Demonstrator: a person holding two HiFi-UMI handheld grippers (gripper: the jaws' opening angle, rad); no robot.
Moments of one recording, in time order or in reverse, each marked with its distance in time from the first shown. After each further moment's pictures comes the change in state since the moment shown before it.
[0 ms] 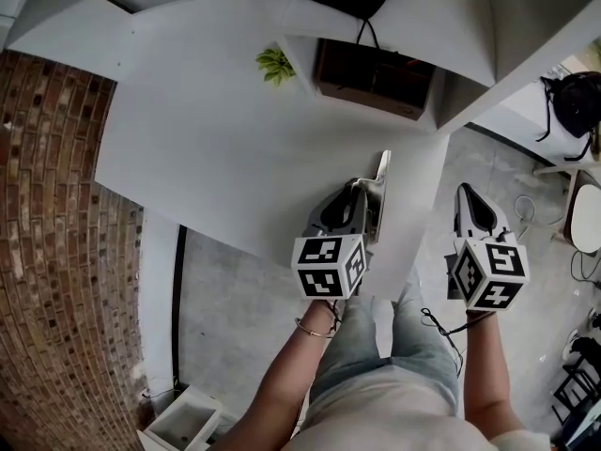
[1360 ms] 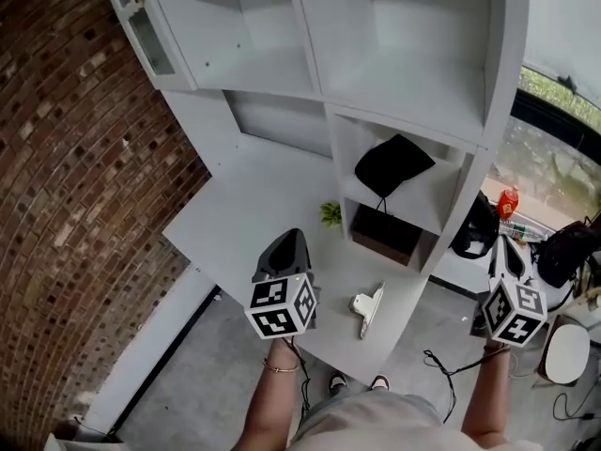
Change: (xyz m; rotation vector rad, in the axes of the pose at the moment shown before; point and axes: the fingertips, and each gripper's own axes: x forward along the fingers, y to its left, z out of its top) left arm -0.203 0.004 0.246 0.158 -0.601 0.337; right arm -0.134 -0.070 0.228 -0.054 -0.519 -0.042
